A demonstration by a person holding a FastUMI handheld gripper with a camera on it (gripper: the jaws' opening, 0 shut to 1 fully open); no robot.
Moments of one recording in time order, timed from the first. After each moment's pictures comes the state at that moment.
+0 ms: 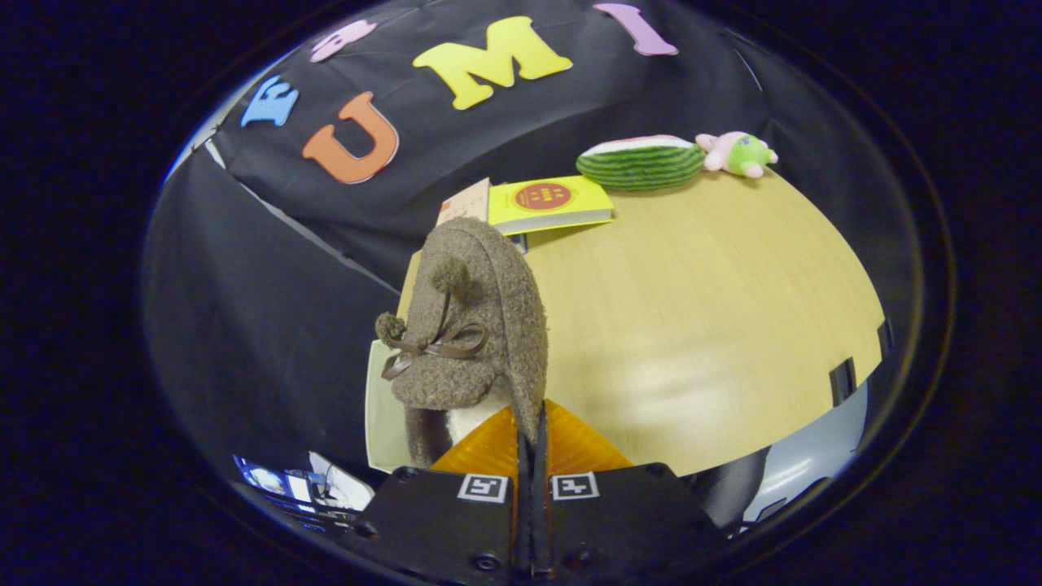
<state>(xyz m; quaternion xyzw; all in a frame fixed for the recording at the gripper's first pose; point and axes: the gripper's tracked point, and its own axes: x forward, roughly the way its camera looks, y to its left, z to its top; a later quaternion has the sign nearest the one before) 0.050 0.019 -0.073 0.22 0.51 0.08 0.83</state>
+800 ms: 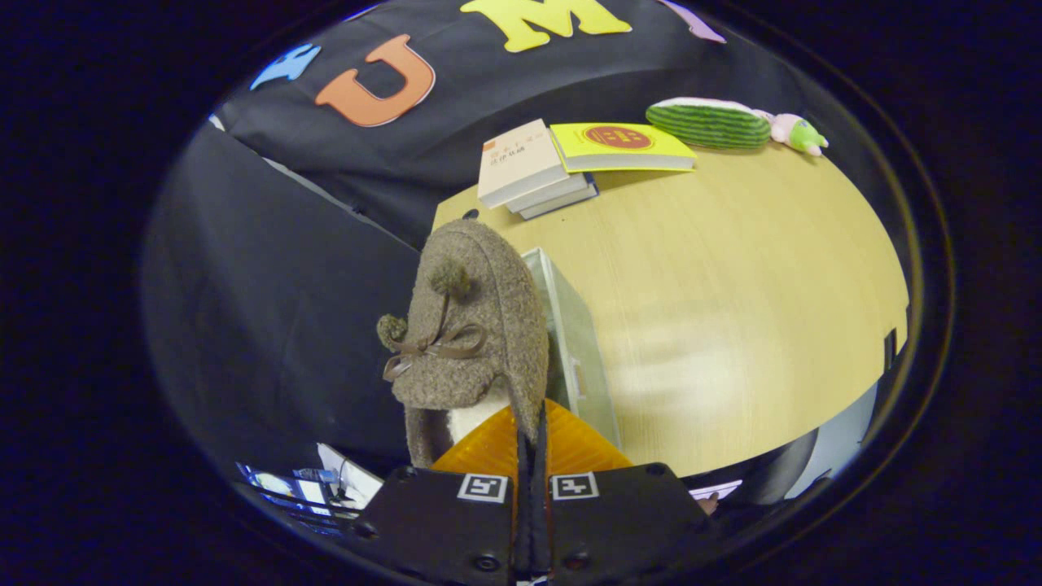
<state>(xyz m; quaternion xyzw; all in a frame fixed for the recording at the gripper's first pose) 0.060 0.169 -0.125 0.22 0.57 0.09 0.79</state>
